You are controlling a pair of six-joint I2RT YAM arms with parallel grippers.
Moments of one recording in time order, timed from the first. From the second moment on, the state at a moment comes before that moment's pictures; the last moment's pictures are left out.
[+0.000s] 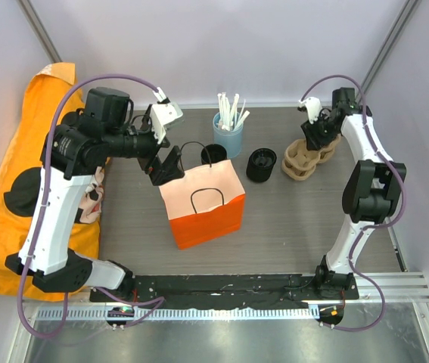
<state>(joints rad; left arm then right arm) -0.48 1.39 2.06 -1.36 0.52 0.42 -0.10 1.94 1.70 -0.84 -0.32 -0.76</state>
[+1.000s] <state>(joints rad) -0.48 1.39 2.06 -1.36 0.53 0.41 -0.10 1.94 1.67 -0.84 -0.32 -0.73</state>
